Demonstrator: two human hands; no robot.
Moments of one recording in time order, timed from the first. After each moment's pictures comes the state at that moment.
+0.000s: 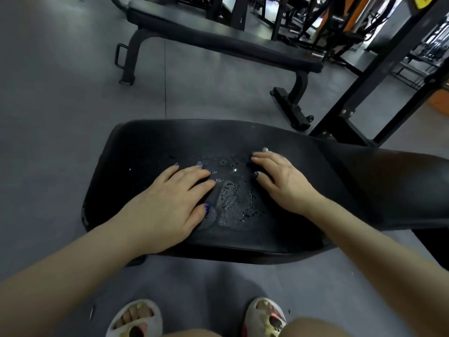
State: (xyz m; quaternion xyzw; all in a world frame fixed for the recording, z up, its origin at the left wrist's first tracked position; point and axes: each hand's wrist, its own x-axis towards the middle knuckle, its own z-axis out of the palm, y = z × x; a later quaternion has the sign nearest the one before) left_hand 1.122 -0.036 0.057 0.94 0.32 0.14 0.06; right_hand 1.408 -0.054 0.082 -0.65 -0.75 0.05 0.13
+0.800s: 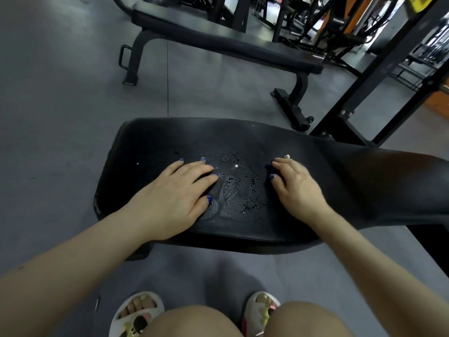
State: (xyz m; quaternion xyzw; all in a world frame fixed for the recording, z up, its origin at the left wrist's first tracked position) left_hand 1.120 -0.039 0.060 0.94 0.32 0.14 0.05; right_hand 1.404 -0.089 0.081 -0.73 -0.67 0.00 0.15
